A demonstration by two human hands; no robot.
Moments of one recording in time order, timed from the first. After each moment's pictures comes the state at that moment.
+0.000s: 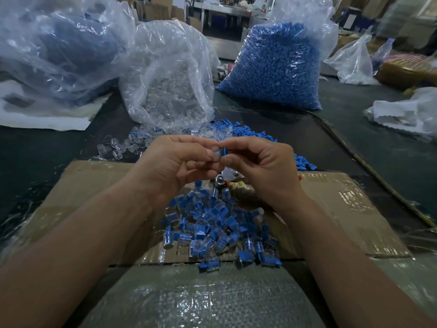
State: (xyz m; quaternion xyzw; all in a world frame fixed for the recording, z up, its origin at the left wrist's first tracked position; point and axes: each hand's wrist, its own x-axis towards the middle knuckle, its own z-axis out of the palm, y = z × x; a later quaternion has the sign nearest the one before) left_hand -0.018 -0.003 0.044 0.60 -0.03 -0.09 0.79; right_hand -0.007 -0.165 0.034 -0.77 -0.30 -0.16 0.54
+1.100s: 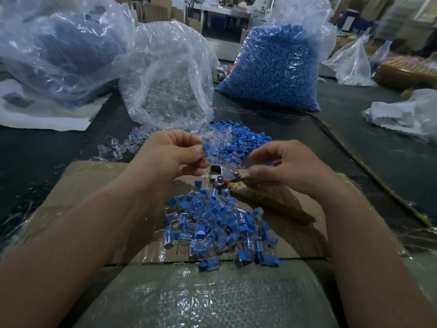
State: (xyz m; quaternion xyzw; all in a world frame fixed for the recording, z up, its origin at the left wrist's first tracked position) left_hand -0.013 0.000 0.039 0.65 -0.02 -0.02 0.76; right_hand 0.011 -0.213 0.052 -0.93 -0.15 0.05 0.34
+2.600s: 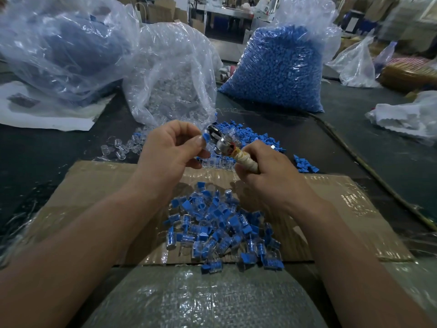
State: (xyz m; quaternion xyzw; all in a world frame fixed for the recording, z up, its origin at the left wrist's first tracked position) left_hand -0.014 -0.006 0.037 0.69 -0.06 0.12 0.71; right_hand -0.006 -0.176 0.041 -0.94 -0.16 -0.03 0.29
